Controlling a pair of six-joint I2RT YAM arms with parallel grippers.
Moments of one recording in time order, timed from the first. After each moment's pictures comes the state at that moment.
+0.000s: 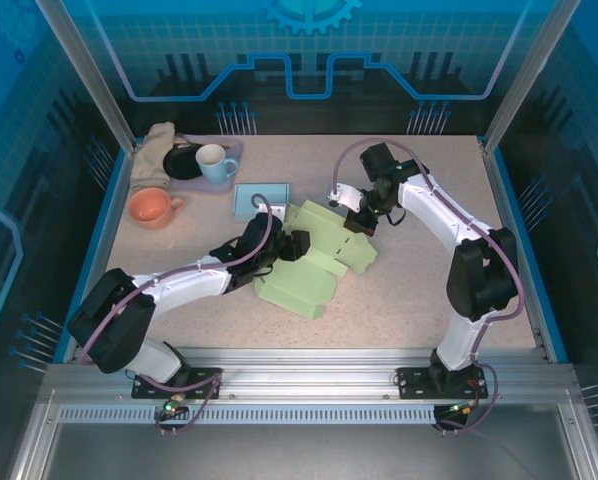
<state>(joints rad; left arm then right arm) -0.65 1.49 0.79 0.11 -0.09 -0.56 0.36 1.80 1.54 -1.01 -0.37 -0.83</state>
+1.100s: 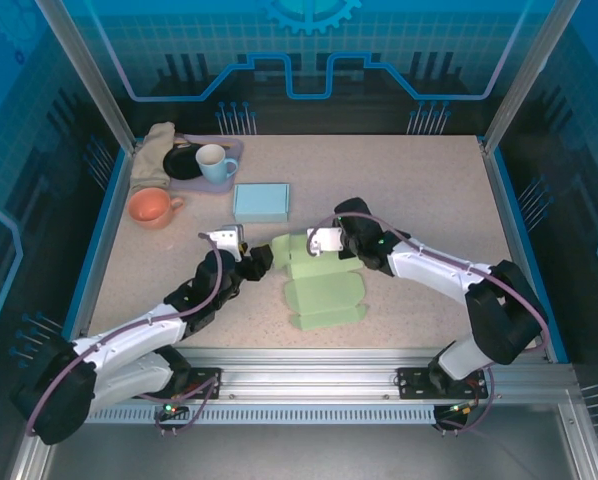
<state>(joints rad) -0.62 1.03 0.36 0.29 -0.27 -0.54 0.65 1.52 0.91 -0.13 0.23 -1.22</state>
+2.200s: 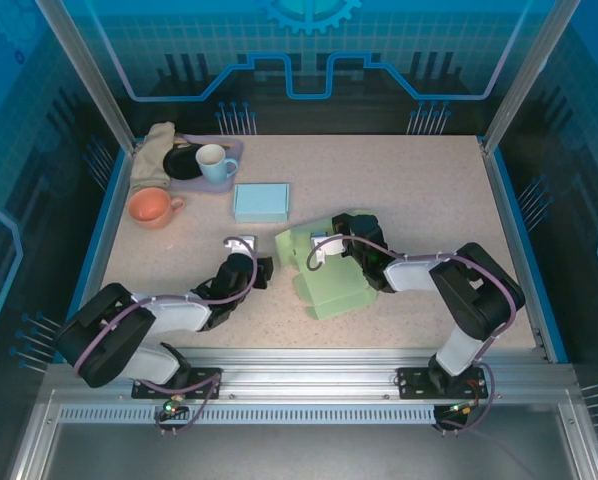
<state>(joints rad) -0.62 1.39 0.34 0.50 -0.31 -0.45 0.58 1.69 0.67 0.64 0.19 -1.51</state>
